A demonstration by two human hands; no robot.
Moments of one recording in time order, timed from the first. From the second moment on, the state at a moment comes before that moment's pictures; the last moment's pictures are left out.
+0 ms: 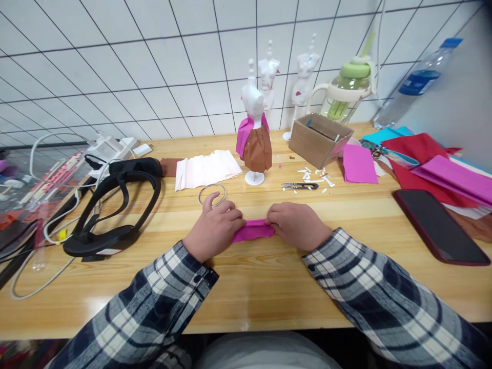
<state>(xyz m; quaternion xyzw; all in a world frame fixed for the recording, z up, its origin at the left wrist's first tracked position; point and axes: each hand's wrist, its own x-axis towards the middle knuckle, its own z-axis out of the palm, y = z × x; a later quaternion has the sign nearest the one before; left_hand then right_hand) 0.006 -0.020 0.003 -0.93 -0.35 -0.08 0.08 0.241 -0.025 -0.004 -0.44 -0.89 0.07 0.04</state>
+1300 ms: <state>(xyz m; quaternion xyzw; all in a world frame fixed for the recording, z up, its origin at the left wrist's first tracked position) -0.014 -0.010 0.010 -0.86 -0.44 -0.28 -0.02 0.249 -0.012 -0.014 -0.52 -0.79 0.13 0.29</state>
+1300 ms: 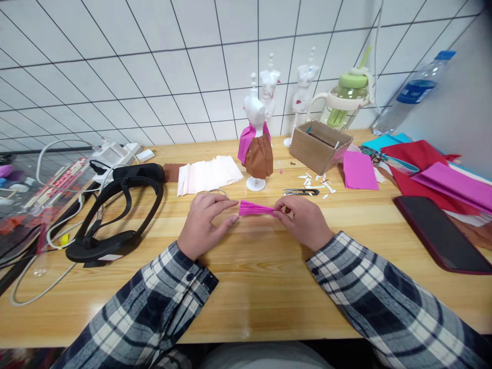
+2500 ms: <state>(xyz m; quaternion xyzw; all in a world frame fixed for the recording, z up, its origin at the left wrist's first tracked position) 0.017 -0.018 -0.008 -0.87 -0.46 -0.12 -0.09 0.241 -0.013 -0.021 -0.51 -0.81 0.25 0.18</state>
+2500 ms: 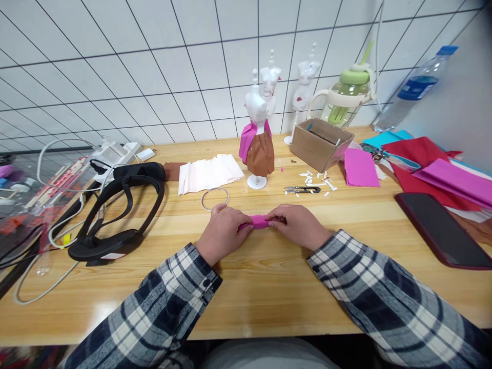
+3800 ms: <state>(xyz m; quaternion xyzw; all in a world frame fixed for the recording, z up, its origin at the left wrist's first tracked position) 0.021 -0.018 -0.009 -0.83 -0.53 -0.12 -0.11 0.240 -0.009 -0.019 -0.55 -0.77 0.28 0.18</state>
